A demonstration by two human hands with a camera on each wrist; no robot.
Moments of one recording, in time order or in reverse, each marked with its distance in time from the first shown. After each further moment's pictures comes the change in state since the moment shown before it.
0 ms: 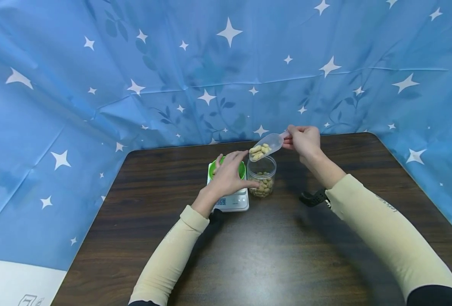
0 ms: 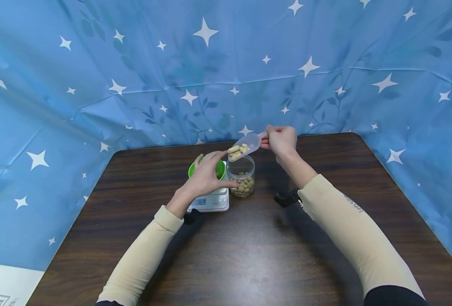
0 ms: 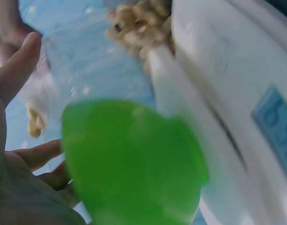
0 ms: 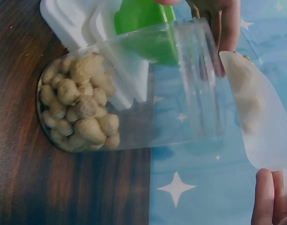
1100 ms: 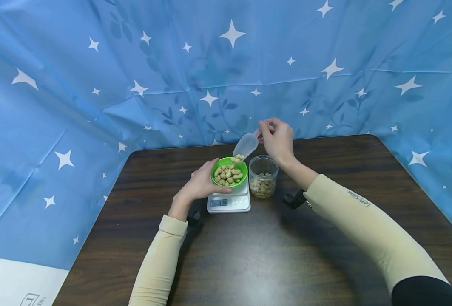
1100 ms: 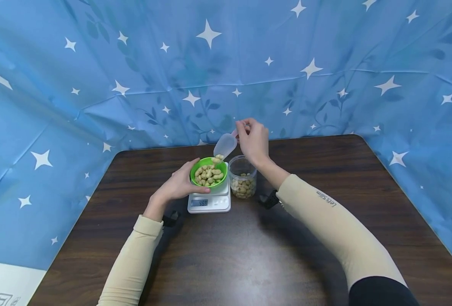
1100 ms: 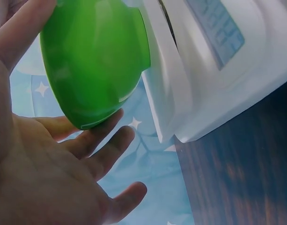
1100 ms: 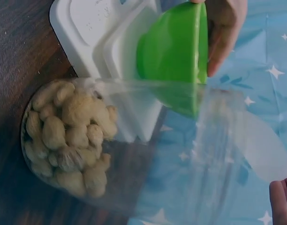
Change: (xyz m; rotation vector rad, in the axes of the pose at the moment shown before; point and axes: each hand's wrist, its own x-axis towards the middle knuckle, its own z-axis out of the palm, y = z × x) left_hand -0.036 -0.066 -0.025 -0.202 -0.121 -0.194; right_hand -0.013 -0.002 0.069 -0.301 0.013 -0.547
